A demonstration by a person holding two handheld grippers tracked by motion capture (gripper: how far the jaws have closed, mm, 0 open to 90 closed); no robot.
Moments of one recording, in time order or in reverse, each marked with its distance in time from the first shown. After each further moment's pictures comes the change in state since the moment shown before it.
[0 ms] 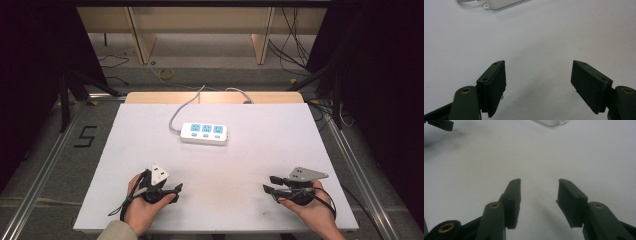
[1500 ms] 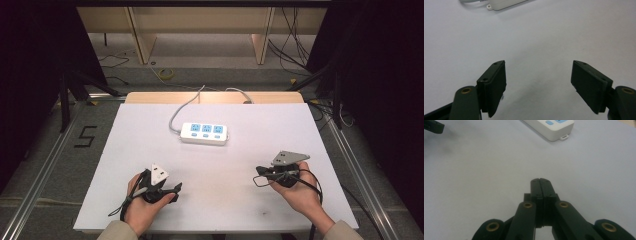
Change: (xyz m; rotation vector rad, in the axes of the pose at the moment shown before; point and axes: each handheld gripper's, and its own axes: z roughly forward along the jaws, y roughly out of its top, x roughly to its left) left arm 0.000 0.000 0.000 -0.004 0.013 -0.004; right arm 0.006 0.054 0.021 0.081 -0.048 -0.108
